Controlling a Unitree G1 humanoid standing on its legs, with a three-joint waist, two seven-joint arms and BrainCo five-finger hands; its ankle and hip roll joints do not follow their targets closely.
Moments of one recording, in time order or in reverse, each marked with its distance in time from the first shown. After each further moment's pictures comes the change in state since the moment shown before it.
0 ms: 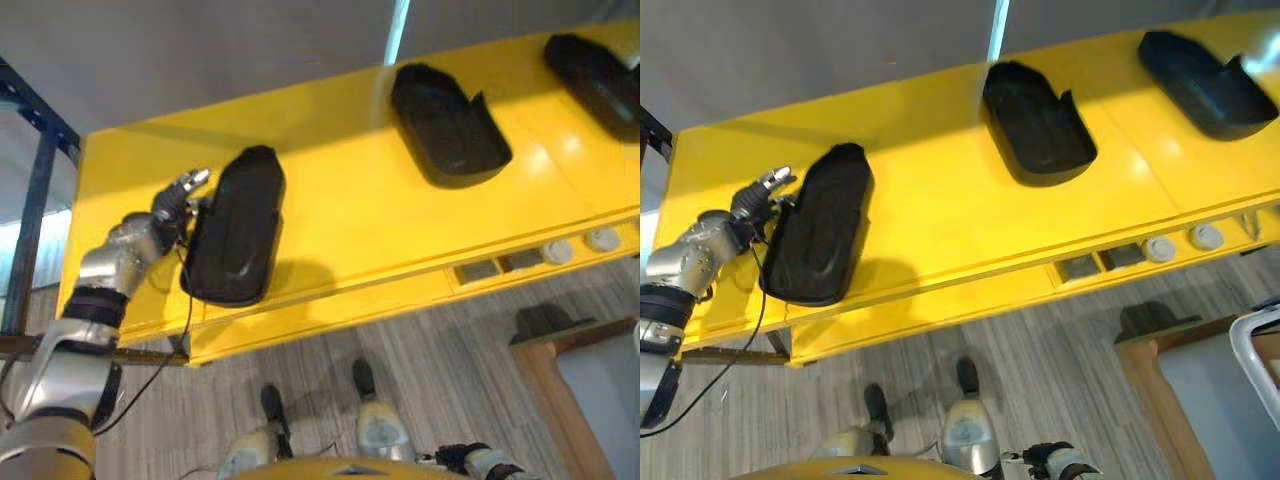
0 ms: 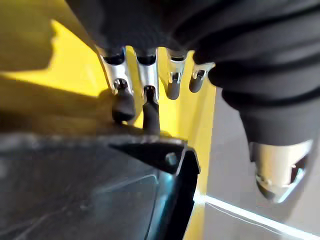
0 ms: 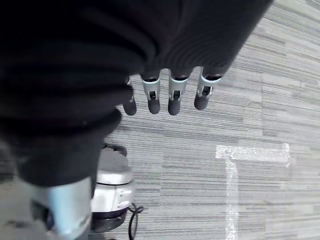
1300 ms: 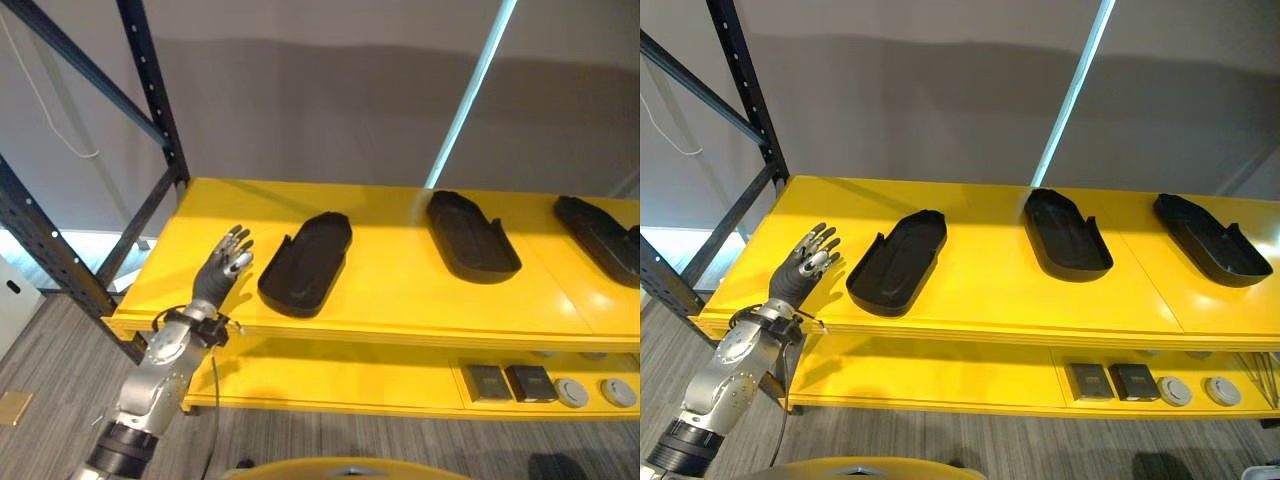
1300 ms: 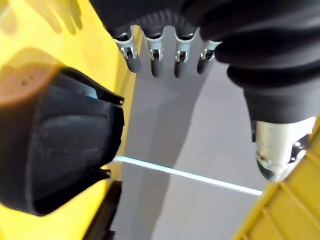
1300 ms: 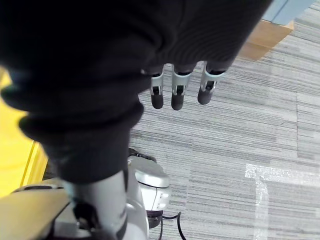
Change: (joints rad) left arm 0.682 -0.160 -0.009 -0.680 0.246 -0.313 0.022; right arm 0.100 0.075 -0.009 0.043 0.119 0.072 0.001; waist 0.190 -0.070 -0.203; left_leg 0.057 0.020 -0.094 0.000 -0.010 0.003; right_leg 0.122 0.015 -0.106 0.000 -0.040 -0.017
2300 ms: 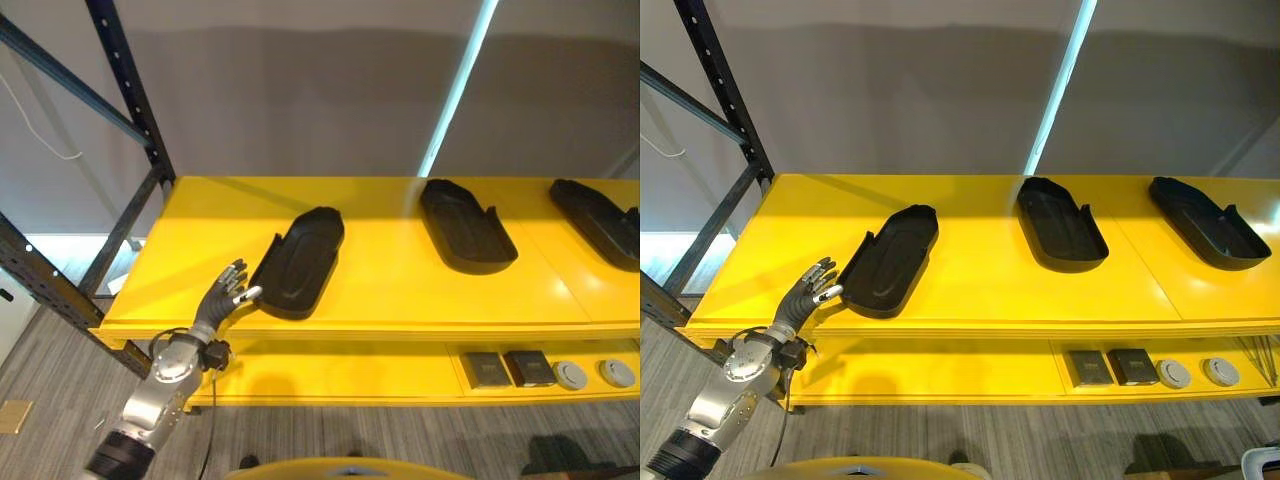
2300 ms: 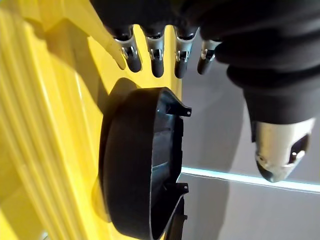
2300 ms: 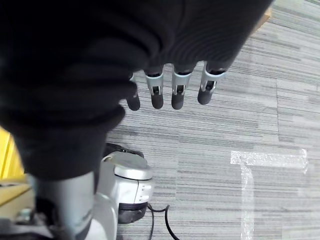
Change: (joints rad) left arm 0.006 0.016 -0.110 0.145 0.119 -0.038 0.077; right arm 0.035 -0.001 0.007 -0.002 0.019 -0.007 -0.002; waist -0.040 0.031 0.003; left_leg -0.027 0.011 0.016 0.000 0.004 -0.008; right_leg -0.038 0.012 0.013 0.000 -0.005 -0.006
